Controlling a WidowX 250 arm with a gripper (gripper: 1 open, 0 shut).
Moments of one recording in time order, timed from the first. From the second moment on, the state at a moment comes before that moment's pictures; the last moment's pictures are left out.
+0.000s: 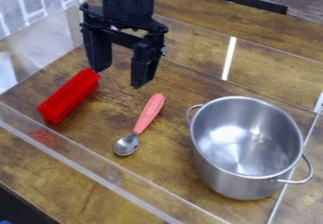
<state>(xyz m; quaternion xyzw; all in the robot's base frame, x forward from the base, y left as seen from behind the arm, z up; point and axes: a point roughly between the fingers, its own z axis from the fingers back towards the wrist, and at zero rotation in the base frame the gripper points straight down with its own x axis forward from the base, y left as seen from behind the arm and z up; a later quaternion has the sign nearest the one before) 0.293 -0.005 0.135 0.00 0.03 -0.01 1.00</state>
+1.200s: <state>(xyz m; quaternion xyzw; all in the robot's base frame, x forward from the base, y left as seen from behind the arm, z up) 0.272 0.063 0.077 0.02 0.05 0.03 1.00</state>
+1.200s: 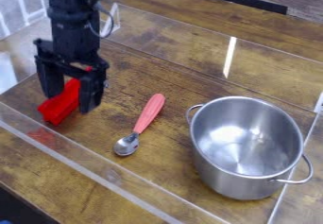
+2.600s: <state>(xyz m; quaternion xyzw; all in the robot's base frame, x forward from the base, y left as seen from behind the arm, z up) 0.299 0.003 0.135 0.04 0.02 0.00 1.00</state>
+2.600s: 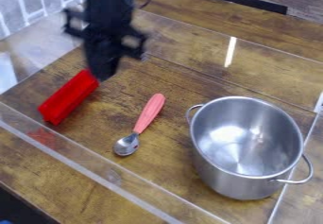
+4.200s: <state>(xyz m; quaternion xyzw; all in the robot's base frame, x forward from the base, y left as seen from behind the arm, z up) 0.274 0.072 0.074 0.03 -0.01 0.03 1.00</state>
